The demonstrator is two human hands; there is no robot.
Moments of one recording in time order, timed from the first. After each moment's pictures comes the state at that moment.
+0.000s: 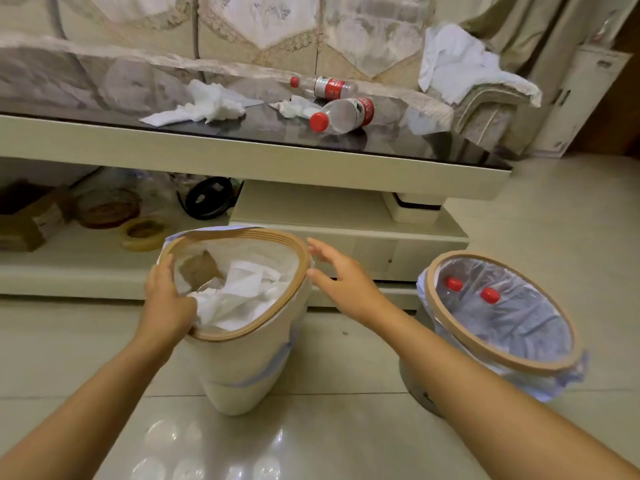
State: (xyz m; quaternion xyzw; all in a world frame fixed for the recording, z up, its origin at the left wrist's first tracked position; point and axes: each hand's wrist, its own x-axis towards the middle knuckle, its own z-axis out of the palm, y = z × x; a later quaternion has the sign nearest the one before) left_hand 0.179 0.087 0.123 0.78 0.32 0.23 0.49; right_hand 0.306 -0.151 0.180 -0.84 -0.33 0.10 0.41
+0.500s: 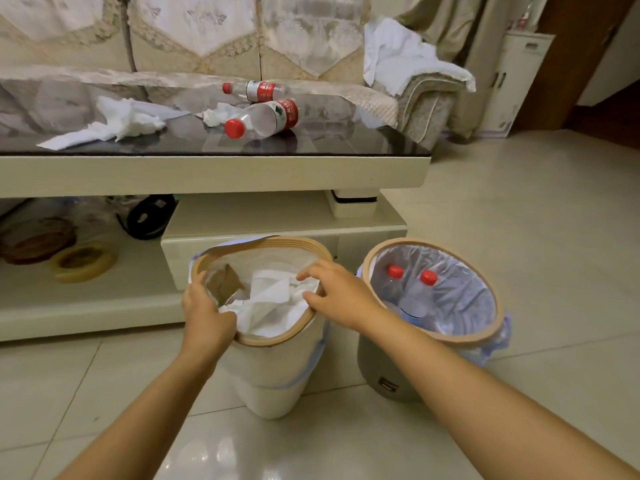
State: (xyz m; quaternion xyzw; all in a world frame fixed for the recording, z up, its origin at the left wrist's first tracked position) left_hand 0.244 -0.052 0.134 0.77 0.28 0.23 0.53; right_hand 0.338 -0.245 0.175 -0.90 -0.35 0.03 0.26
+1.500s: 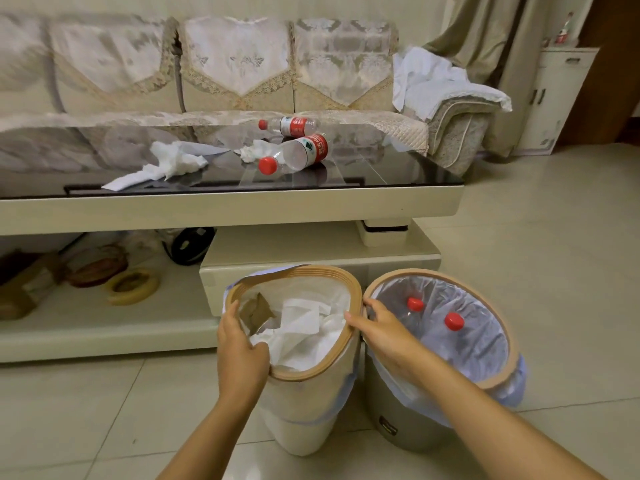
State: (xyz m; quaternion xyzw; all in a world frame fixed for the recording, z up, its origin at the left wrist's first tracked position) left_hand 0.233 -0.075 0.144 0.76 0.28 0.28 0.52; right_hand 0.351 -0.260 0.152 -0.76 -0.11 0.23 0.60
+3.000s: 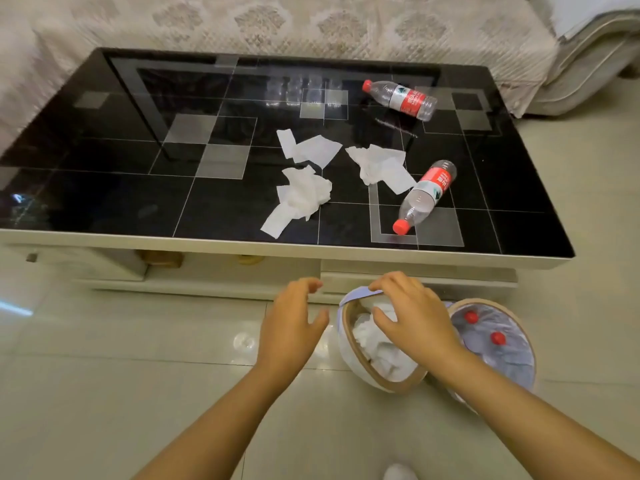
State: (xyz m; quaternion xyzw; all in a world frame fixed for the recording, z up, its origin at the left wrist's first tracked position) left_hand 0.191 0.108 0.452 0.89 0.25 0.05 0.38; right_hand 0.303 -0.062 0.460 -0.92 -0.35 0.09 0.17
